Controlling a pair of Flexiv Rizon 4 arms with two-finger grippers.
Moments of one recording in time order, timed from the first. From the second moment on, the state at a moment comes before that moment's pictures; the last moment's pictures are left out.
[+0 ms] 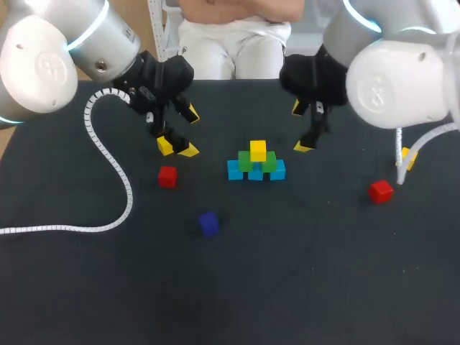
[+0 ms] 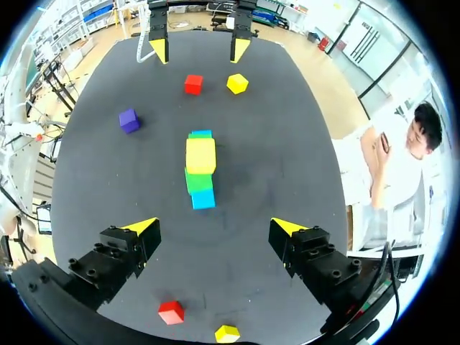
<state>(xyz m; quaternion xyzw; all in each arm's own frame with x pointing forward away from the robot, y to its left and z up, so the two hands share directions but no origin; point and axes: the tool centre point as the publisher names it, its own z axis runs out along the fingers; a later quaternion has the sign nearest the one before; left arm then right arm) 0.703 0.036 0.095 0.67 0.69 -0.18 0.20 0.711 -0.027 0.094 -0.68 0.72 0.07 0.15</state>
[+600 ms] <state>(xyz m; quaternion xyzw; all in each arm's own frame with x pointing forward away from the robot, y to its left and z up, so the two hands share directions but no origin) 0.703 0.036 0.095 0.67 0.69 -0.18 0.20 0.709 -0.123 0.095 -0.63 0.76 0.08 0.17</state>
